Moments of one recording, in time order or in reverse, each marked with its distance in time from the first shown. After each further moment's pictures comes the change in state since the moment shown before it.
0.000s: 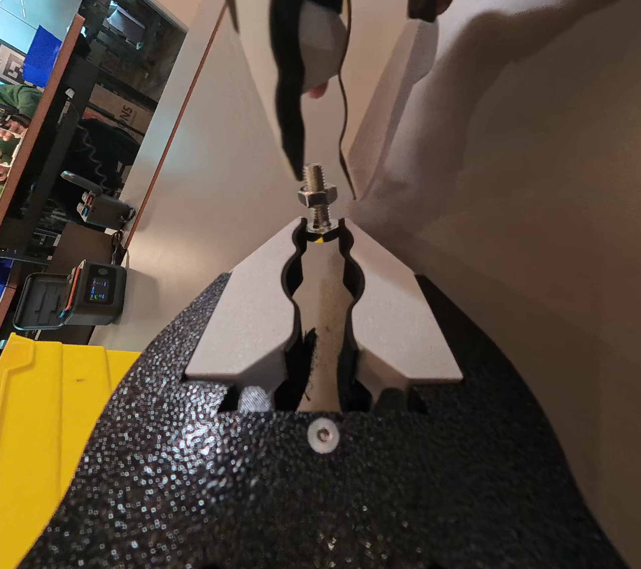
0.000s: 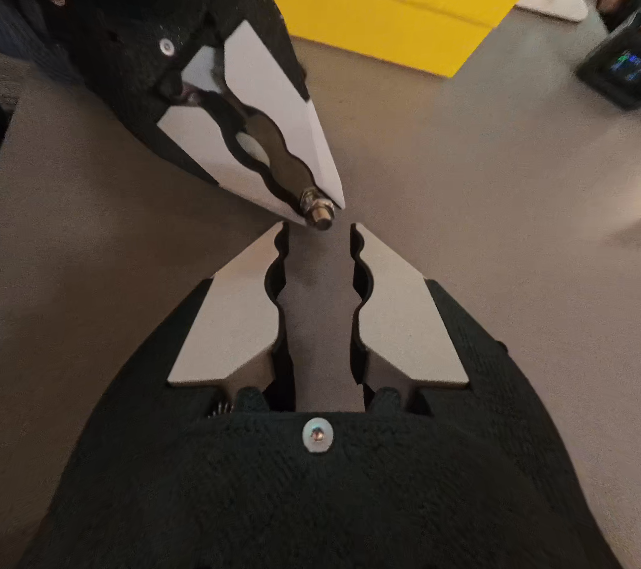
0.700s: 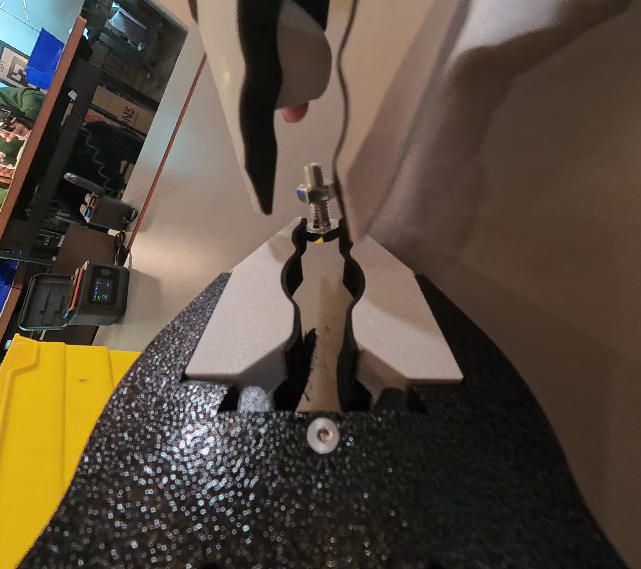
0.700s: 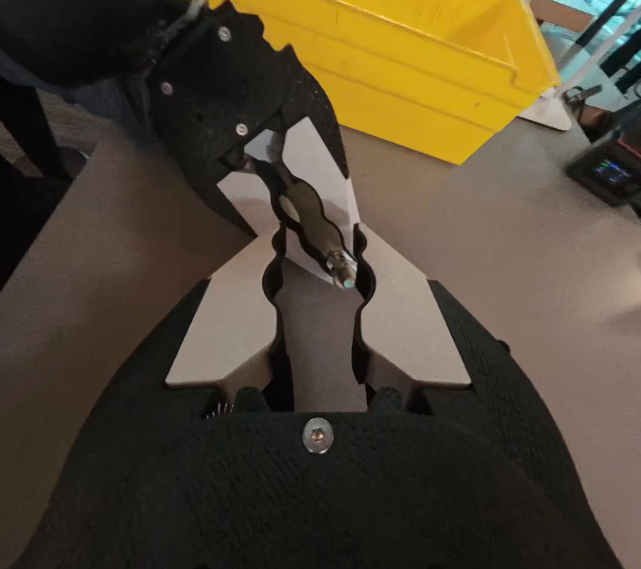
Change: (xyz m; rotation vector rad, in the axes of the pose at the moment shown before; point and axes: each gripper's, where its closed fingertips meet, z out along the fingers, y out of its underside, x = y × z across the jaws) left arm 0.000 0.000 0.000 -0.003 -0.004 0.010; right arm -0.021 -0.035 0.000 0.192 -0.060 -0.080
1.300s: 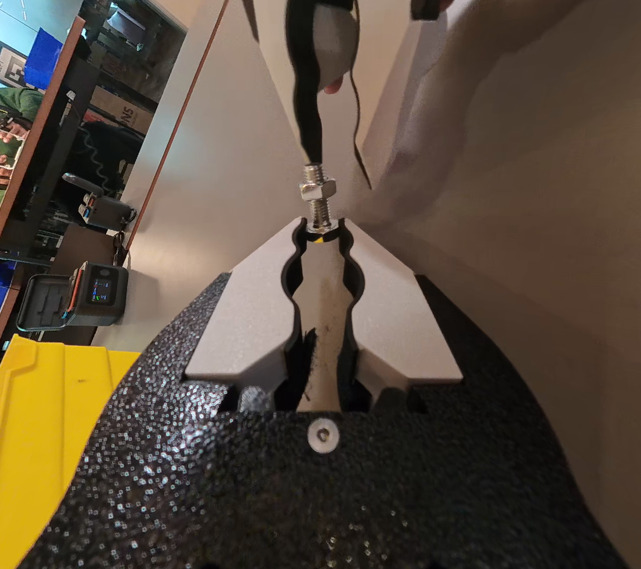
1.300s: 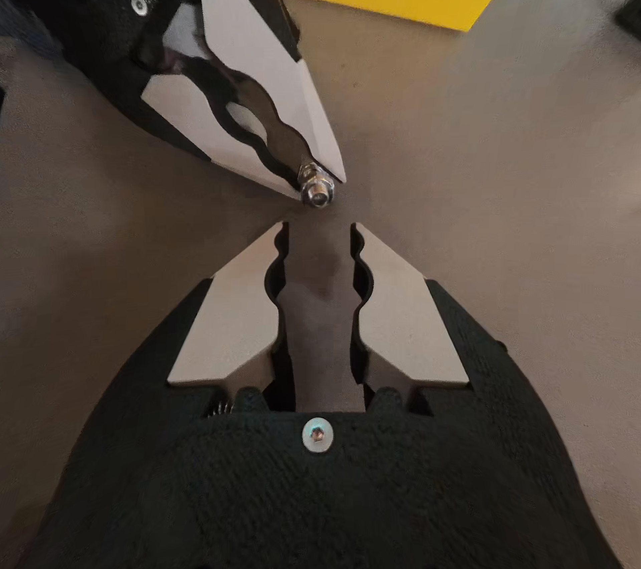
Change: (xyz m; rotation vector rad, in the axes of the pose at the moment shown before) left arm 0.000 0.000 0.000 0.001 0.003 -0.001; right arm 0.017 0.052 -0.011 -0.259 0.031 0.139
